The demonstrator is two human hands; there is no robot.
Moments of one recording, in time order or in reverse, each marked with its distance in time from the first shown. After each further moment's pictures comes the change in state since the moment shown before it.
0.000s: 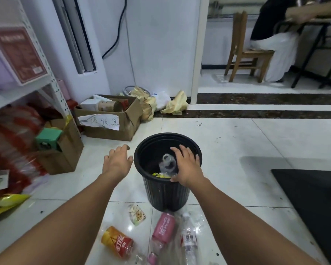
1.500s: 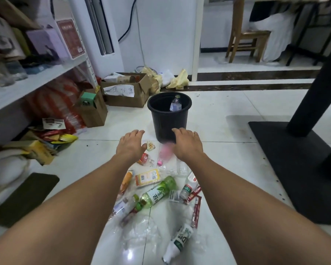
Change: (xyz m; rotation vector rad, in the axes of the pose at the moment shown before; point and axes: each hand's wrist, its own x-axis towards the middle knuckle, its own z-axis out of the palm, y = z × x) left_hand -0.360 -0.020 -0.060 0.128 -0.034 0.155; right_hand -0.350 -0.057 -0.010 -0.116 0.083 -0.021
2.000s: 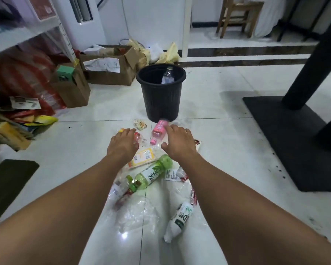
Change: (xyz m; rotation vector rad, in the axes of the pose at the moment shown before) left_hand -0.013 -0.039 0.095 -0.038 -0.096 0.050; right_hand -0.017 -0.005 0.096 -0.030 0.013 0.005
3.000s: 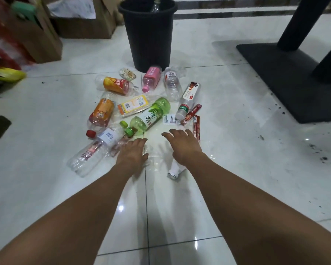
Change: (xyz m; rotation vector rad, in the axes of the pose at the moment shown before) left_hand -0.120 -0.039 0.206 0.023 -0.232 0.194; right_hand -0.135 0.011 0.187 -0.223 -0.195 -0.064
